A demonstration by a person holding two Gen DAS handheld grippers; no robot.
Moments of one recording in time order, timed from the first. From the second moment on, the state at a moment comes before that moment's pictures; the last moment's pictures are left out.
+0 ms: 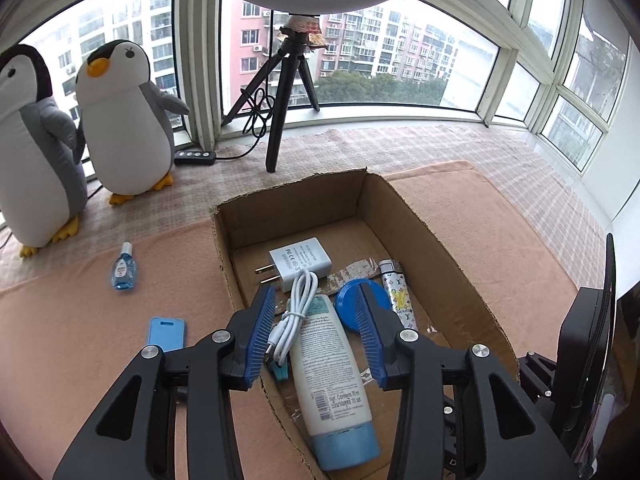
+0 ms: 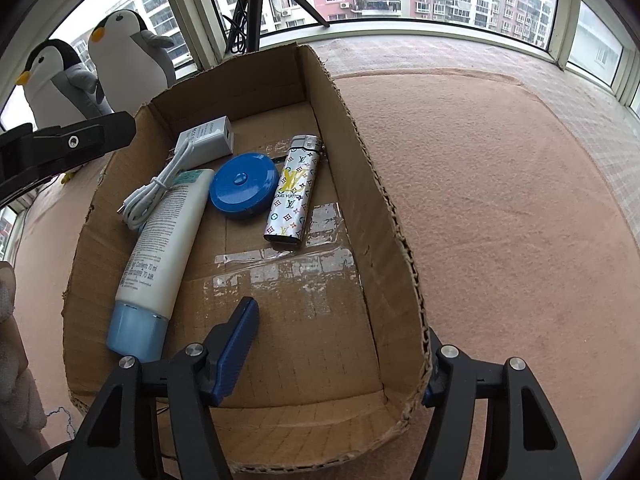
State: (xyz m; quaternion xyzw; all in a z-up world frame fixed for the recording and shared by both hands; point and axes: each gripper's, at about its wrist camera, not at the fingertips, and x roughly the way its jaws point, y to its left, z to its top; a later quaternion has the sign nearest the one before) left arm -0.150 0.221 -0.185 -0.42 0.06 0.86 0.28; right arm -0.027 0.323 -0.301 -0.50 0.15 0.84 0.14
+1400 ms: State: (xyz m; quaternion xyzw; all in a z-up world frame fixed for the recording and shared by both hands) left arm -0.150 0.094 -0.250 -0.49 0.08 0.84 0.22; right arm -0.031 0.320 -0.301 -0.50 0.15 0.84 0.14
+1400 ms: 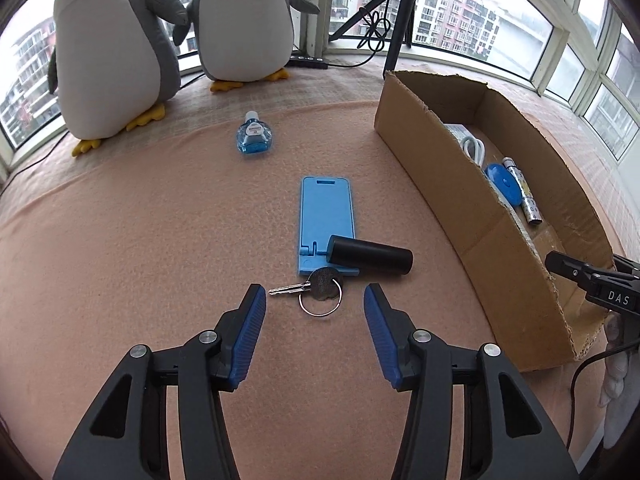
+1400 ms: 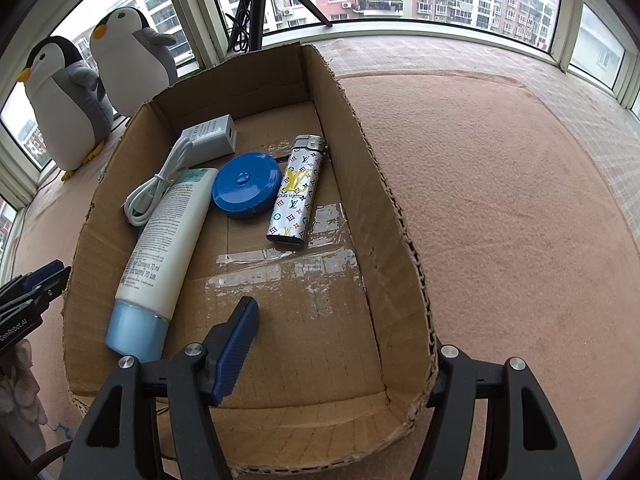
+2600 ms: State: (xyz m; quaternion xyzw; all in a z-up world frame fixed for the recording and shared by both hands) left arm -0.139 0.109 -0.258 -0.40 0.24 0.83 0.32; right arm -0.041 0.325 -0.303 -0.50 0.16 0.84 0.14
